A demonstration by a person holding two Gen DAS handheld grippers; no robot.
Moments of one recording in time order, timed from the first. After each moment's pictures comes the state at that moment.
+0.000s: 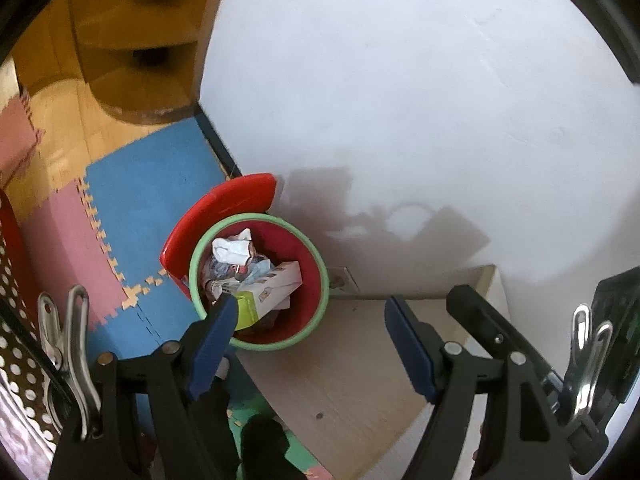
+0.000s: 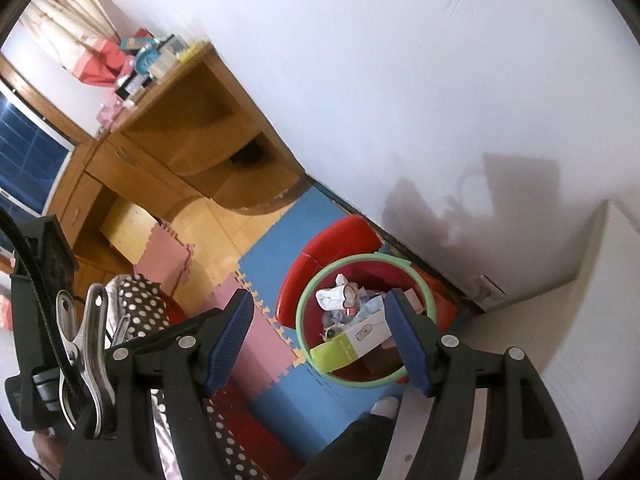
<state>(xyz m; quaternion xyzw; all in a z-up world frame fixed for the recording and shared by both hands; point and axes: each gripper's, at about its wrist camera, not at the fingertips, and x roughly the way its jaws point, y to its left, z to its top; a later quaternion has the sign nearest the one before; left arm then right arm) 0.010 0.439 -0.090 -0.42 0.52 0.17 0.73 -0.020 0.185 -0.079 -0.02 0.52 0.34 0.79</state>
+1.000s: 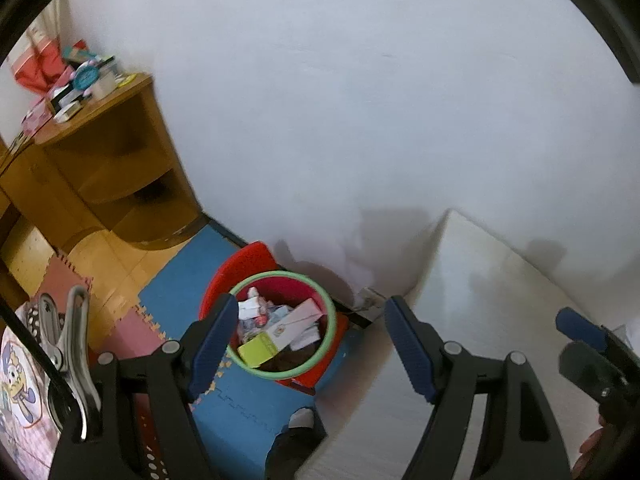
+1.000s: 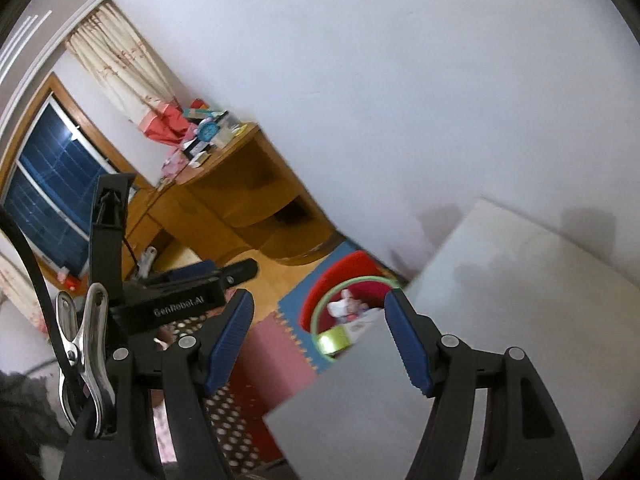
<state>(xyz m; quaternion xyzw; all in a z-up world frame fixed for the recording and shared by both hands) 0.049 0.285 0.007 -0.15 0.49 0.19 0.84 -0.095 -0.028 0.017 0.06 0.41 0.40 0.82</state>
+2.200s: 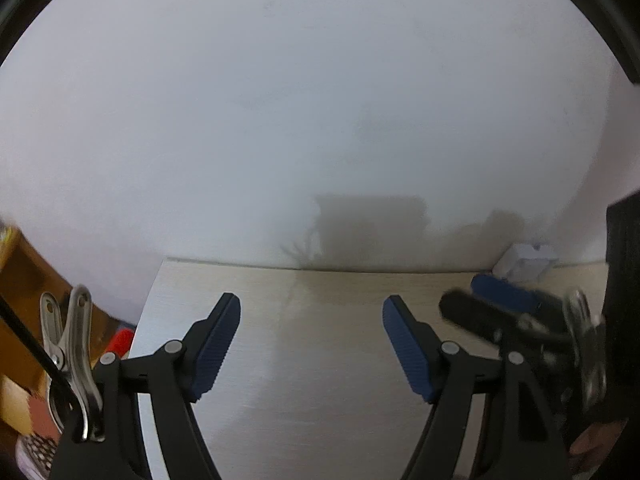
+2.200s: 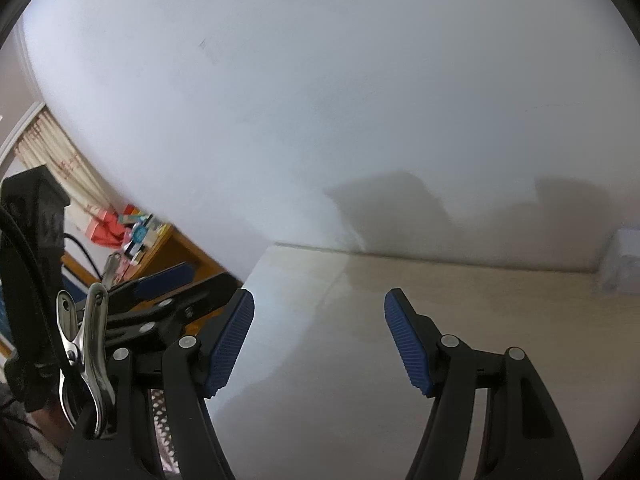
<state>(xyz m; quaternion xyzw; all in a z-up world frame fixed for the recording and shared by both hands) 0.150 -0.027 0.063 0.01 0.44 -0.02 0.90 -0.101 -0.328 0.029 0.18 0.35 0.25 0.89</state>
